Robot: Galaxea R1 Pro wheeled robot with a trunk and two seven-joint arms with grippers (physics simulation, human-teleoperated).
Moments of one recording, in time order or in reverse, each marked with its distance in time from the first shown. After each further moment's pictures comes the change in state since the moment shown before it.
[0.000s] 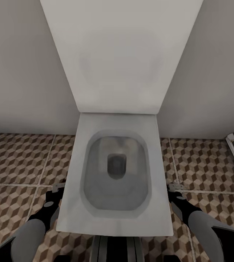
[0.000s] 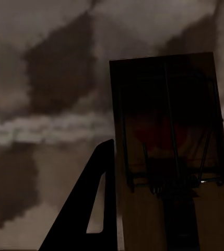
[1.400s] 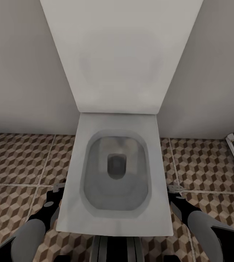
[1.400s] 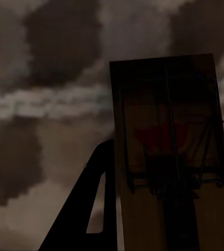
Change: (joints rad) left arm 0.000 0.000 0.000 0.000 -0.001 -0.001 -0.025; right arm -0.001 0.006 -0.005 0.001 -0.002 0.059 -0.004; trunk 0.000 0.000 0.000
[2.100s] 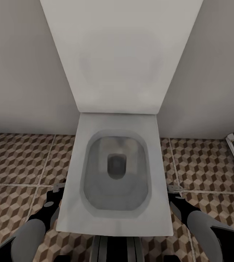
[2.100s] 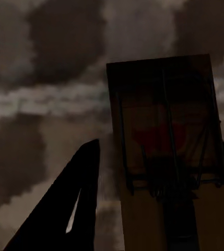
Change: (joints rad) left arm 0.000 0.000 0.000 0.002 0.000 0.000 0.000; right arm 0.000 0.003 0.003 0.001 -0.004 0.002 -0.003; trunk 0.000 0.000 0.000
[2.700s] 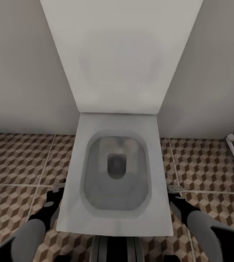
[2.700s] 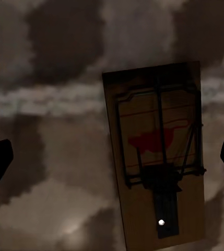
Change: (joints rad) left arm 0.000 0.000 0.000 0.000 0.000 0.001 0.000; right arm 0.000 0.000 0.000 -0.001 0.000 0.000 -0.002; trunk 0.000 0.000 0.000
